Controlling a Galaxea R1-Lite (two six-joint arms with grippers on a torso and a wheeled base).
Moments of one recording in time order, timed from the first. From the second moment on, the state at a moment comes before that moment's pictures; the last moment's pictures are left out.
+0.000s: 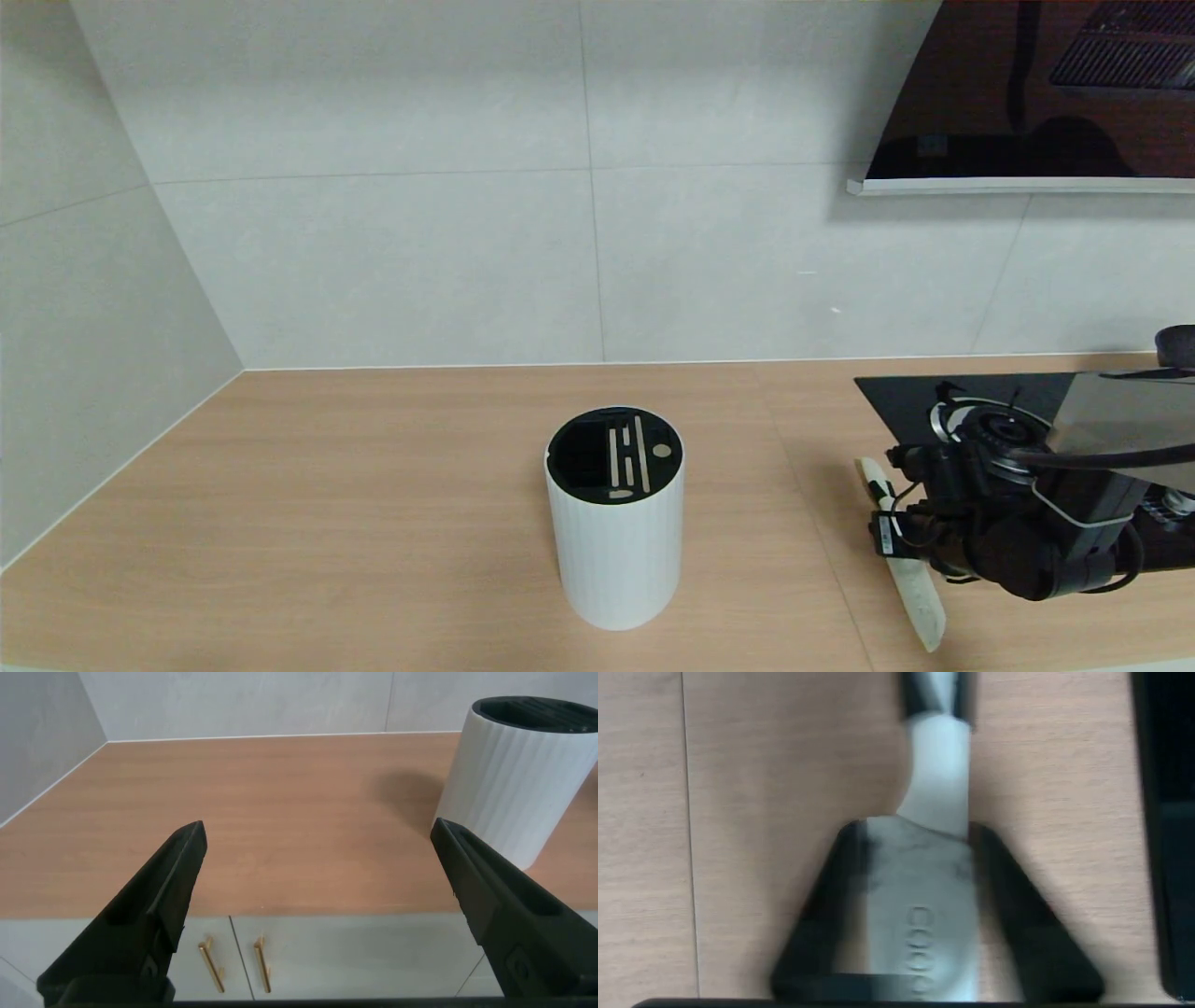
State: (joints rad) left arm 0.00 0.00 0.00 0.00 0.00 0.01; right arm 0.14 2.33 -0.72 -0.79 -0.18 0.15
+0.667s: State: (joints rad) left arm 0.00 0.00 0.00 0.00 0.00 0.01; right arm 0.14 2.19 -0.69 -0.79 -0.19 0.15
